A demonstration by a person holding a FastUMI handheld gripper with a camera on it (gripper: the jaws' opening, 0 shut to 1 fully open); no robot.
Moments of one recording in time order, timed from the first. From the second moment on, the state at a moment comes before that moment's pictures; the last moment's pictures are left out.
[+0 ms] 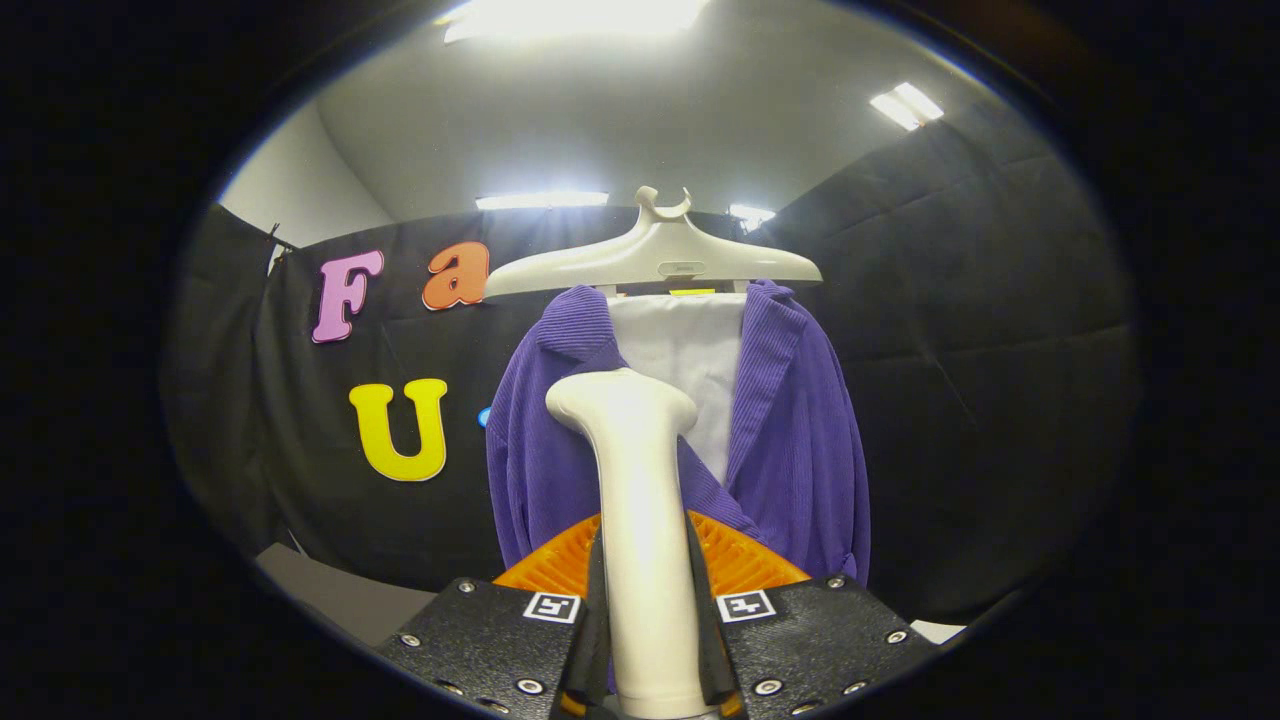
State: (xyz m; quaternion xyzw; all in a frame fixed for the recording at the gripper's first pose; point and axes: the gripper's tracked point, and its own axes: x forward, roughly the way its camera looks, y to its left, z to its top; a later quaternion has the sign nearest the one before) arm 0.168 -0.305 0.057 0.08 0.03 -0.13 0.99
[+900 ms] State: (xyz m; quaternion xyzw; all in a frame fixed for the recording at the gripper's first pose) arm 0.139 -0.297 -0.048 0.04 0.08 -0.11 0.99
